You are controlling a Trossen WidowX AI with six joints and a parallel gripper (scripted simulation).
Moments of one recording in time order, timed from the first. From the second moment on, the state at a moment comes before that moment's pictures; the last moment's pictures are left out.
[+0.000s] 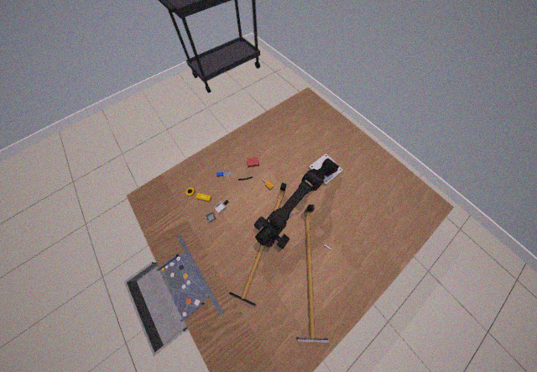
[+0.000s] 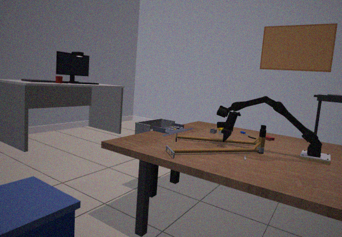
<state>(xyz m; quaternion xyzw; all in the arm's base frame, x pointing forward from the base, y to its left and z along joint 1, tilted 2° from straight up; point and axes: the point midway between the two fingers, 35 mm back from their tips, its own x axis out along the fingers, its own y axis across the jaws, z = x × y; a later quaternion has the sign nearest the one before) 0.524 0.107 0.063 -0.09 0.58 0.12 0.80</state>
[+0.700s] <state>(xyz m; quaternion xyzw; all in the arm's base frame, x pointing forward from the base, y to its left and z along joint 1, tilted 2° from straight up) 0.536 0.091 0.065 -0.09 0.58 0.12 0.80</state>
